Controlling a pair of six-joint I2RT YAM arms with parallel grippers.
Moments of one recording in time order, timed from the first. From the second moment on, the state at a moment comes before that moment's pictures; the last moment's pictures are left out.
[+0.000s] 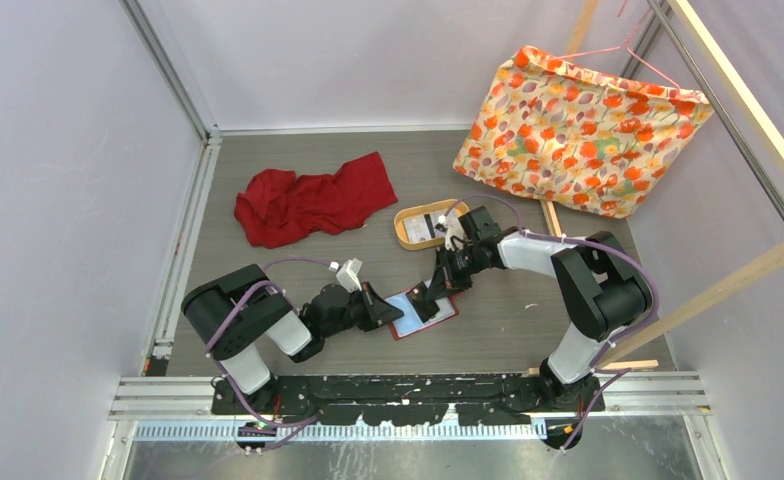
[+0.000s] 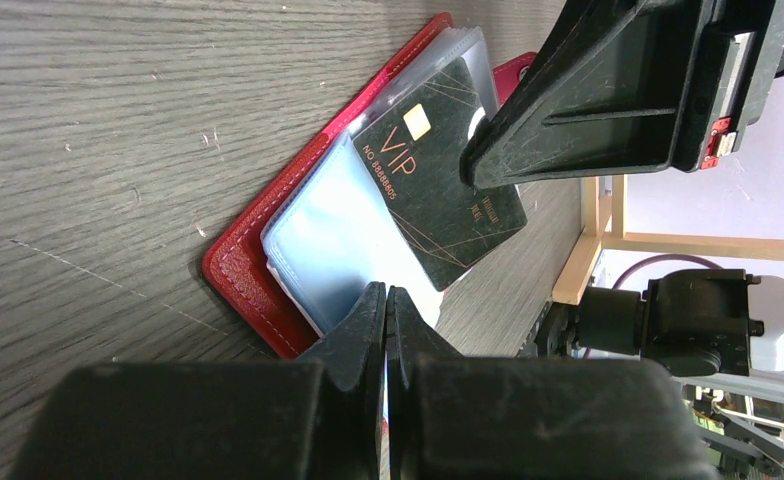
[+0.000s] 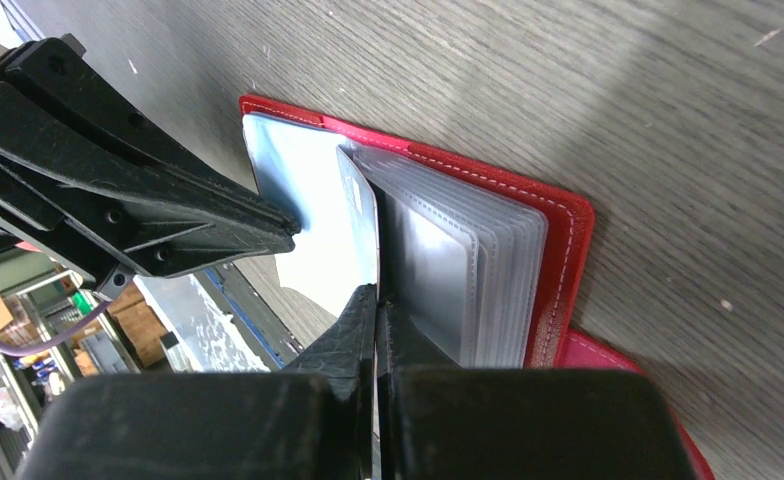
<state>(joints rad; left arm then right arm) -0.85 1.68 0.19 1.11 0.12 -1.07 0.46 1.70 0.84 -0.29 -0.70 0.36</state>
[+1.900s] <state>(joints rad) -0.85 1.64 0.16 1.13 0.12 -1.08 0.48 1.66 0.68 -0.04 -0.79 0.49</state>
